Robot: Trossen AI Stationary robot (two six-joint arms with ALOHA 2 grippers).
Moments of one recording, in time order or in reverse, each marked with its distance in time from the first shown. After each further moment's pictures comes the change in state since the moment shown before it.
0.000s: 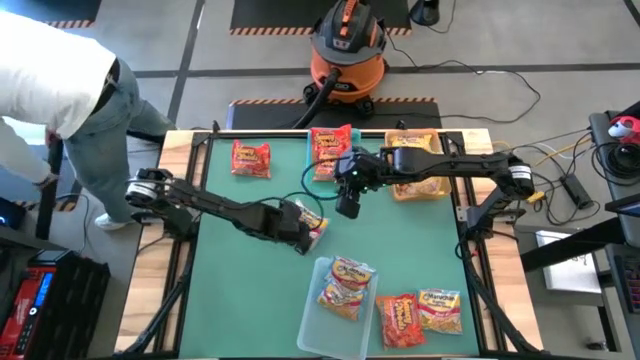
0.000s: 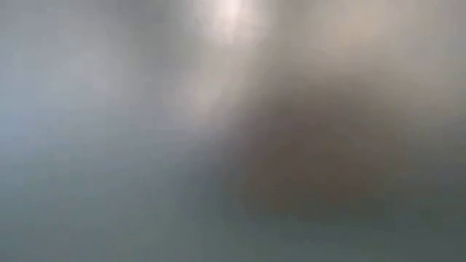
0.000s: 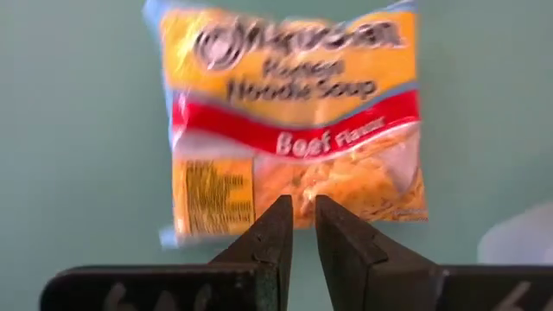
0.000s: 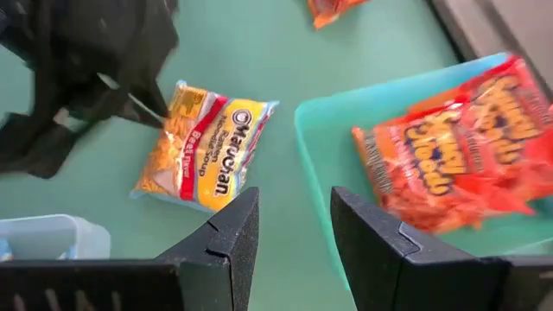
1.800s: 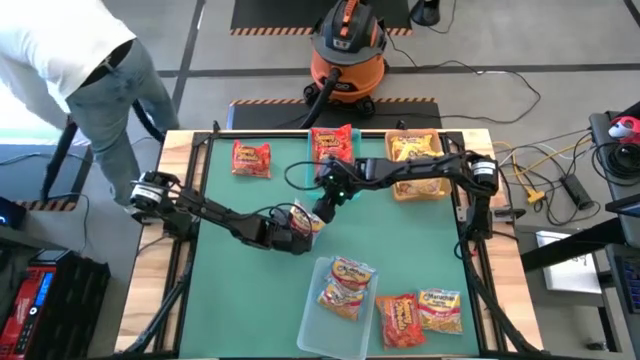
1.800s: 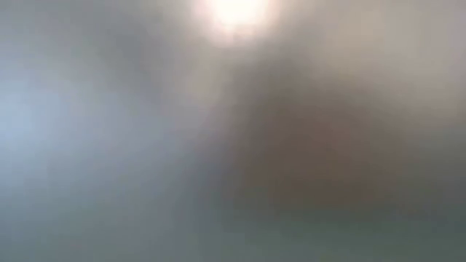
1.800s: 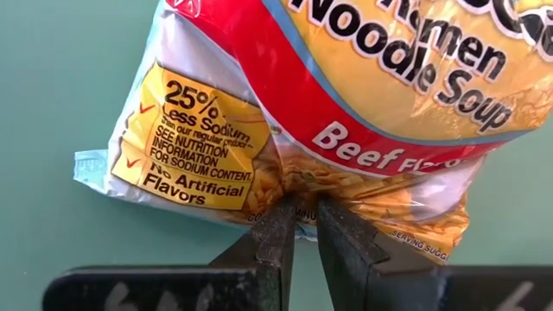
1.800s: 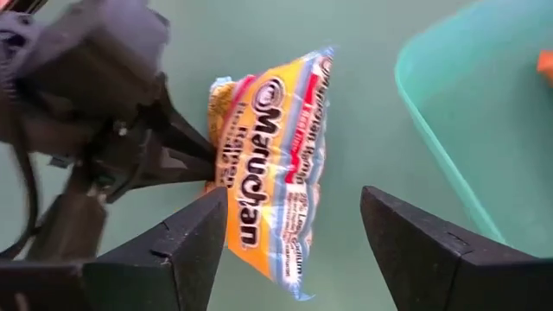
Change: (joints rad) left arm -0.059 0.091 -0.226 0.338 0.000 -0.464; right arm -0.093 0.253 -0.160 0.421 -0.359 0.298
